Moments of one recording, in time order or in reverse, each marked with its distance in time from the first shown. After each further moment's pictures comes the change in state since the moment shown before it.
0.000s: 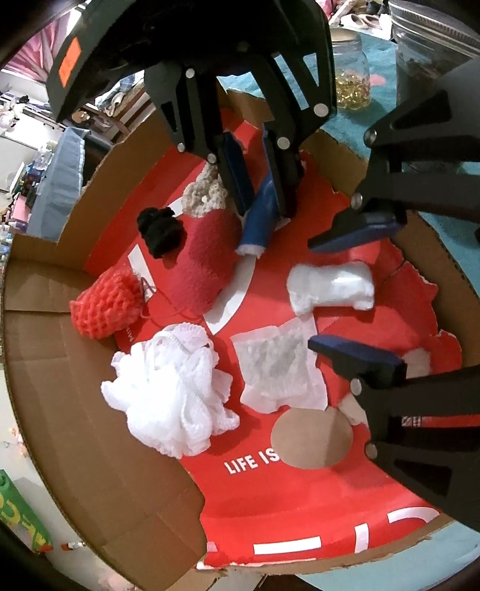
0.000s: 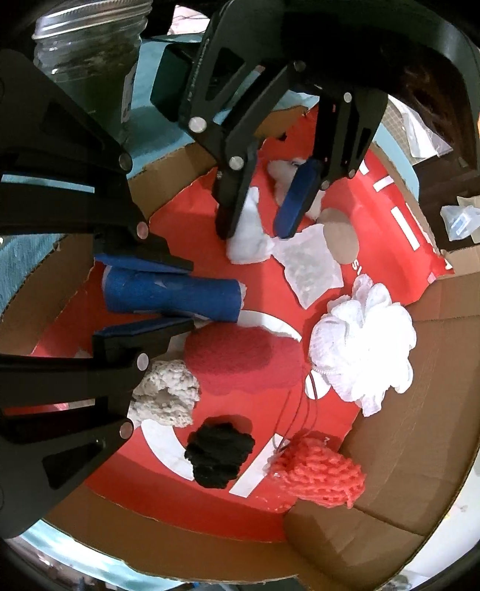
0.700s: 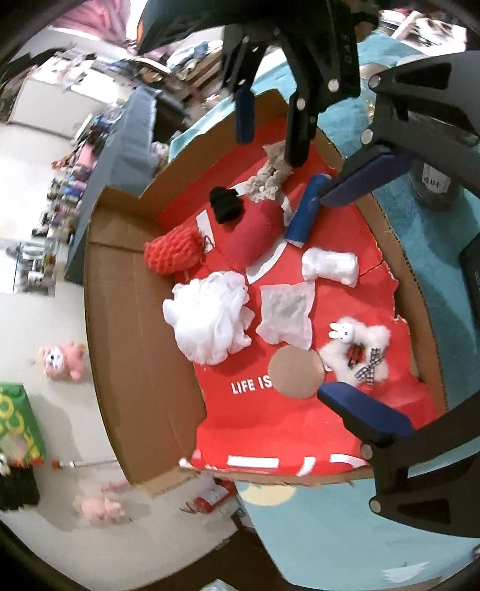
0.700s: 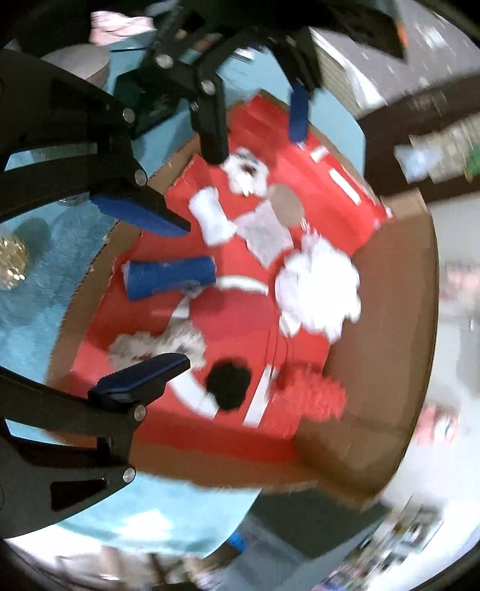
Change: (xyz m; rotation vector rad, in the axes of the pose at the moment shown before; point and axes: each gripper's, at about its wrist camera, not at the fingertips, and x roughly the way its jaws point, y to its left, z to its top) left arm -0.073 0.007 -0.025 -0.238 -0.197 0.120; right arm -0.068 0.009 -0.014 0.269 -0.107 -0.194
